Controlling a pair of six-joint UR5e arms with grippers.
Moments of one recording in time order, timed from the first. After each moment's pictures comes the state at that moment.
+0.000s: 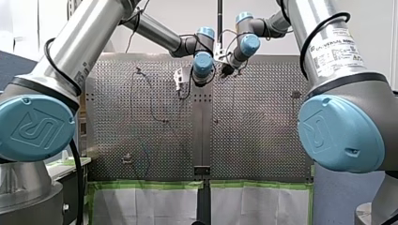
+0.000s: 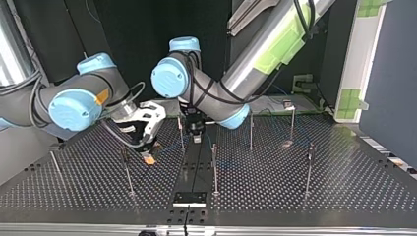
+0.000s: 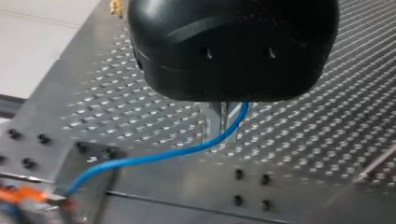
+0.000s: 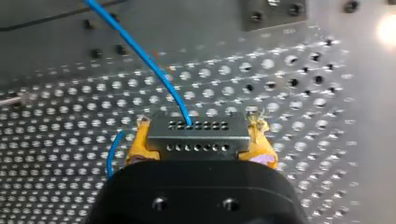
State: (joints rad) left arm -0.63 -2.05 -1.25 -3.15 -2.24 -1.77; right arm 2.08 -1.13 1.11 0.26 1.40 1.77
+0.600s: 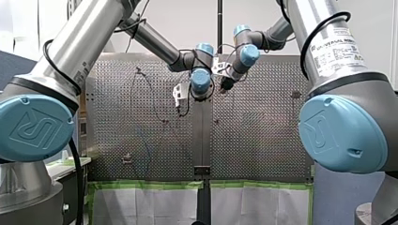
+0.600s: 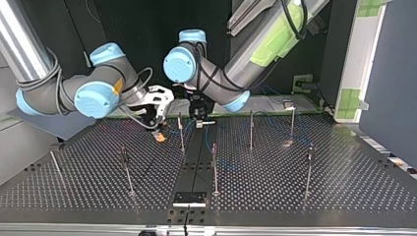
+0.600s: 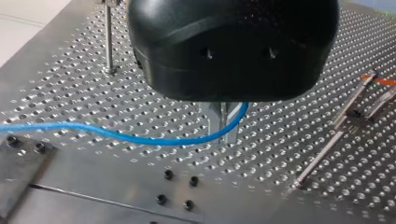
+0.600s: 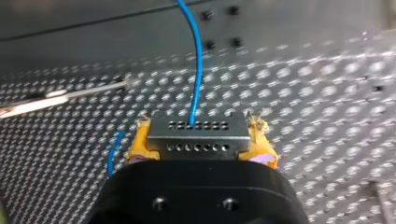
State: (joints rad) left arm -0.63 -2.05 -1.43 -2.98 -2.19 -1.83; right arm 2.09 -1.13 1.26 0.26 1.40 1.73
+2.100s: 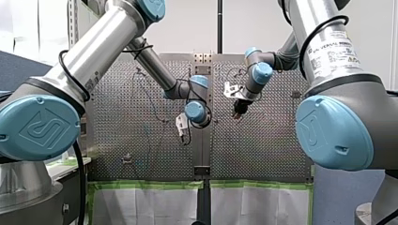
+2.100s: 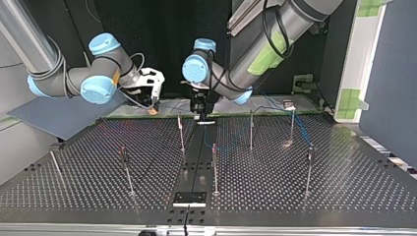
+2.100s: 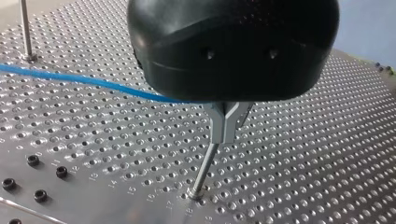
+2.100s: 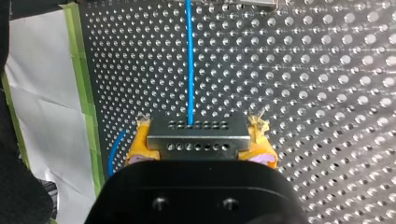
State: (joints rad) left arm -0.58 -2.20 -1.53 -2.73 -1.96 -1.92; right arm 2.01 -1.12 1.48 0.24 1.39 1.63
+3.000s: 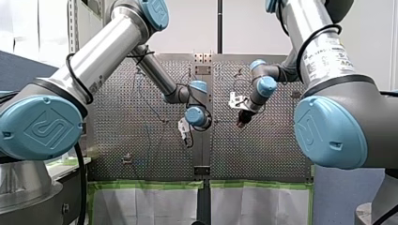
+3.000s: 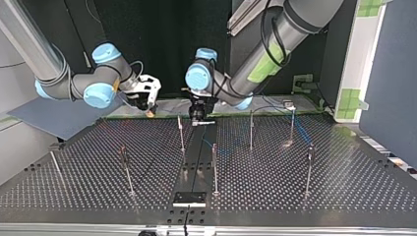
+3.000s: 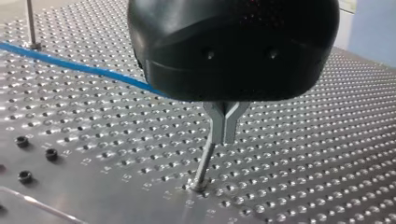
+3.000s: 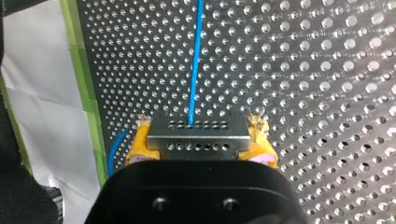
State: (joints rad) left arm -0.55 -2.26 -1.48 -2.69 -1.89 -1.95; right arm 1.95 -1.03 1.47 0.15 1.35 1.66
